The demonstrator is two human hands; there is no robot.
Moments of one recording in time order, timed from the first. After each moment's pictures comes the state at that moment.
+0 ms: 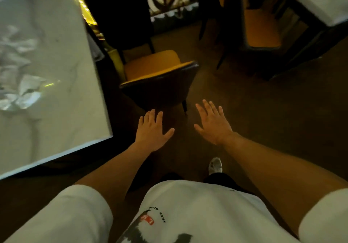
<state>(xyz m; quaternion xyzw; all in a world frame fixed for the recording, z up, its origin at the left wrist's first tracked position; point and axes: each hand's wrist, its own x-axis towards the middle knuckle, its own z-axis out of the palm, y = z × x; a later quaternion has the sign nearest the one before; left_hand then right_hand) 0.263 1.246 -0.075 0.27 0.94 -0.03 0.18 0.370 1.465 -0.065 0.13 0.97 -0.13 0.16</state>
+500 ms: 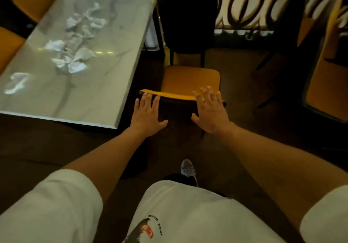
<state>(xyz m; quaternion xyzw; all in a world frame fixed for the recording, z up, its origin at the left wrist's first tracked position) 0.183 1.296 -0.032 0.09 0.99 0.02 0.10 0.179 1.546 -0.028 -0.14 0.98 -0.09 0.06</state>
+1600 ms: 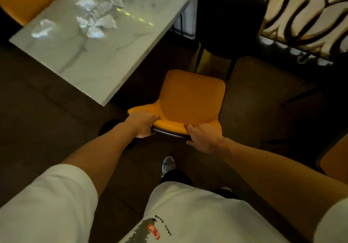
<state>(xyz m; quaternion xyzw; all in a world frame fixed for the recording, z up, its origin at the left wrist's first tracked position) 0.157 1.385 -0.042 0.03 0.96 0.04 0.28 0.090 1.642 -0.054 -0.45 0.85 -0.04 0.28</state>
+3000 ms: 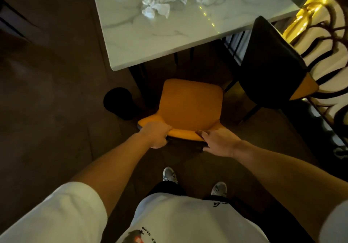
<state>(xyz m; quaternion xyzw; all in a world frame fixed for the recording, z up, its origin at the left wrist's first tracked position) 0.086 1.603 -0.051 -0.26 0.91 0.21 0.25 -0.137 1.763 -0.056 -0.74 0.63 0.11 0.20</state>
